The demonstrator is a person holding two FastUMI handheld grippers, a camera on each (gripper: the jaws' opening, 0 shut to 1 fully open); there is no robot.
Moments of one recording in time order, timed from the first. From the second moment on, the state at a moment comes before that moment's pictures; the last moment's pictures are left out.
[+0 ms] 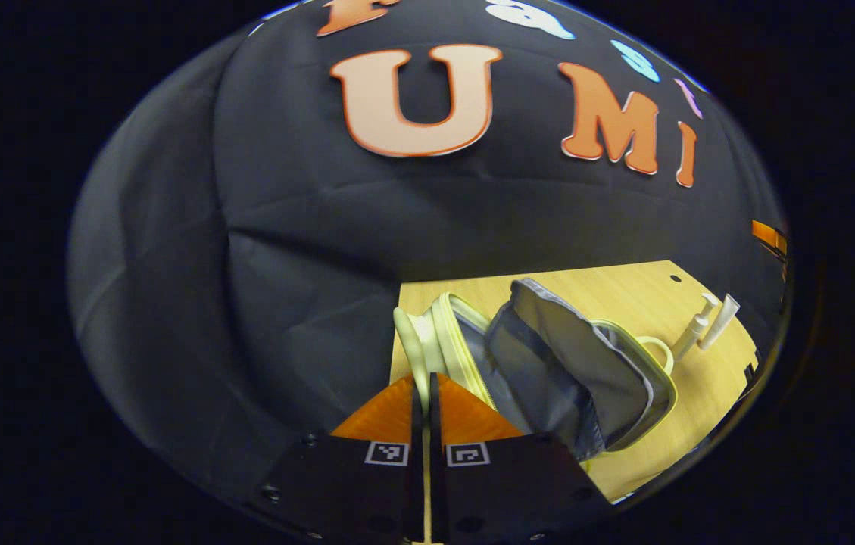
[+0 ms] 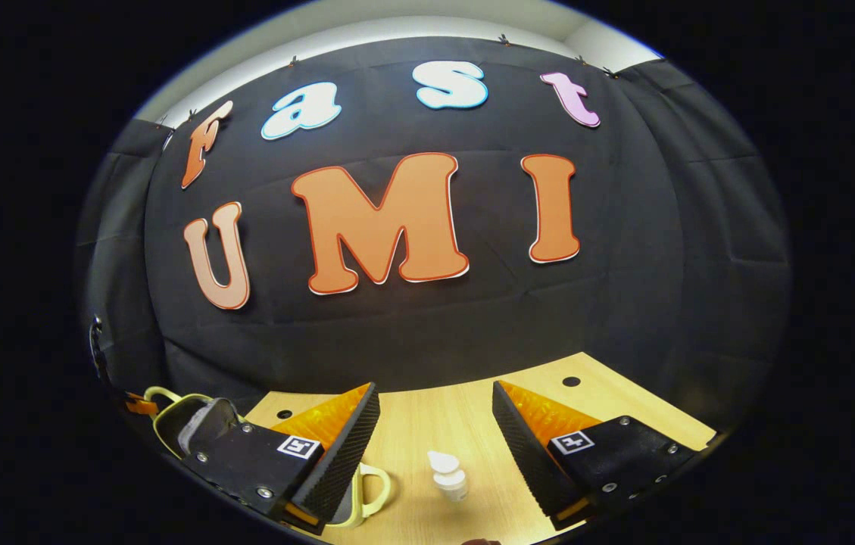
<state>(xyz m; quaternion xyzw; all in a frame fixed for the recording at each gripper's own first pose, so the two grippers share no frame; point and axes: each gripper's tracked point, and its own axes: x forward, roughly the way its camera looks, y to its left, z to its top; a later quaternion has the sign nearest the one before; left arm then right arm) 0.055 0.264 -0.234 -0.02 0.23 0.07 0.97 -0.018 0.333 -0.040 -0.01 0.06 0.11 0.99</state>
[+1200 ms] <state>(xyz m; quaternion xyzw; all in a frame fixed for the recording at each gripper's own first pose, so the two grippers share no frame) 0.051 0.320 -0.313 -0.08 0.27 0.20 0.94 -0.013 0.308 -0.089 -0.03 0.11 0.09 0.99</state>
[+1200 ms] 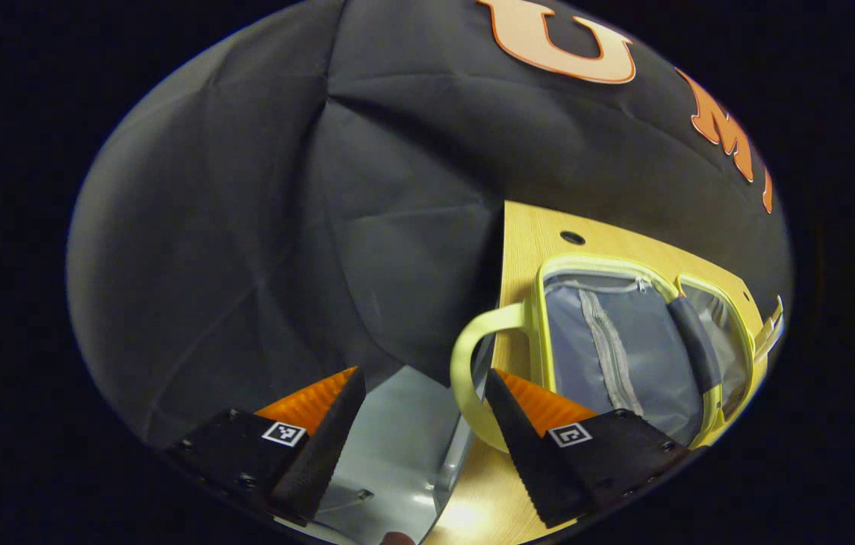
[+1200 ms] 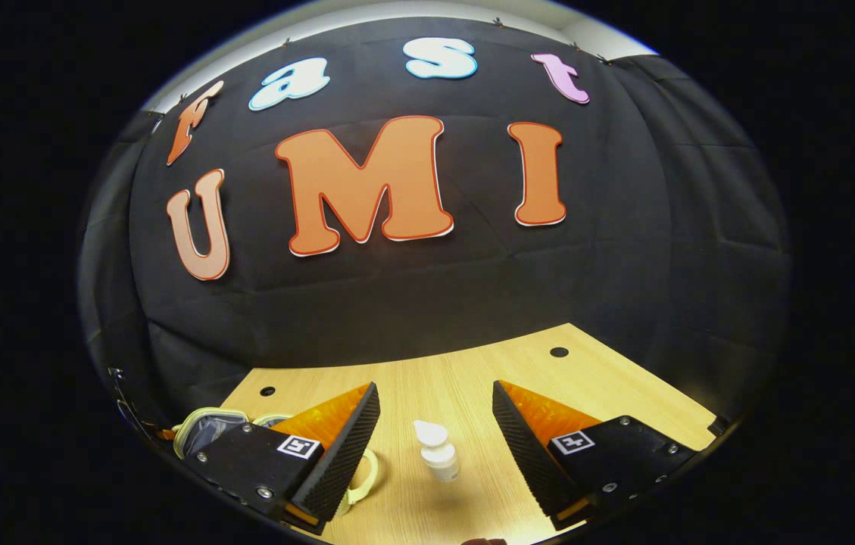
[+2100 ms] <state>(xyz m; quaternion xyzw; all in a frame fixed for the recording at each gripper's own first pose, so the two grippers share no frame) 0.128 -0.185 -0.093 0.02 0.08 -0.01 1.00 0.031 0.159 -0.119 -0.06 0.13 0.11 0.98</state>
